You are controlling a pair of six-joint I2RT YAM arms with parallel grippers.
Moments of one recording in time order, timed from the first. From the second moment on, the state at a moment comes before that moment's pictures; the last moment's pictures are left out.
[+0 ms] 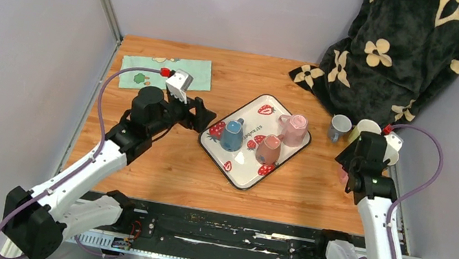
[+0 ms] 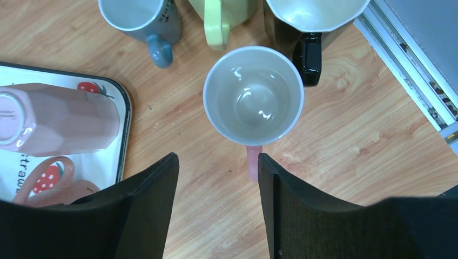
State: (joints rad) left arm -0.47 0.97 0.75 0.02 0.19 -0.23; right arm -0.01 0.82 0.74 -0.62 0.37 0.48
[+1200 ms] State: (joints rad) left arm -0.47 1.06 0.83 -0.15 0.10 -0.24; right arm 0.03 1.25 1.13 -0.66 -0.08 0.36
